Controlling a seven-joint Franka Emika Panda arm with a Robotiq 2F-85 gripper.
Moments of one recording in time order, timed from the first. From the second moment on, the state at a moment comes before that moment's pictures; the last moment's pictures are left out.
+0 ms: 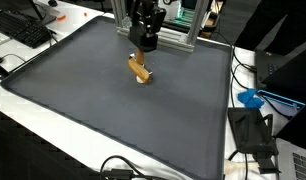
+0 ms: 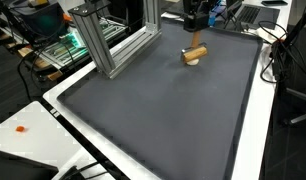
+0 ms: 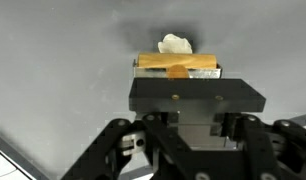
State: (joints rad) arm 0.13 0.18 0.12 -2.02 -0.21 2.30 0.79
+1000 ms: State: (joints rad) arm 0.14 0.18 0.12 -2.03 -0.13 2.24 0.79
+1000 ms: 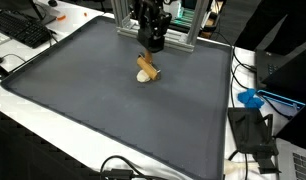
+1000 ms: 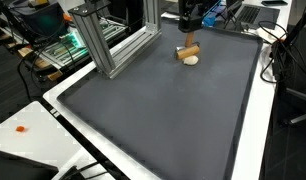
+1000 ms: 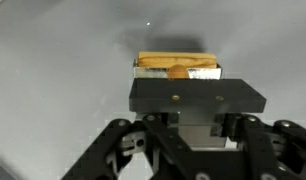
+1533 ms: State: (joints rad) arm 0.15 0.19 0.10 -2.04 -0.18 2.32 0.86
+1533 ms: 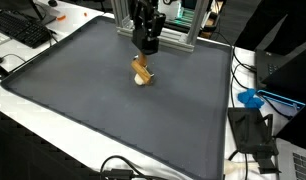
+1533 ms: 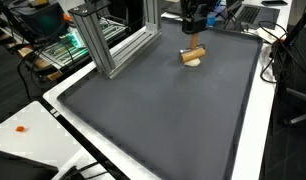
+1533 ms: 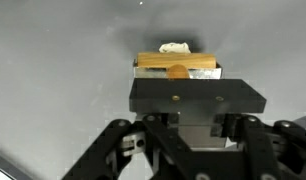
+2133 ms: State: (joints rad) arm 0.17 0.20 0.06 -2.05 -0.29 2.40 1.04
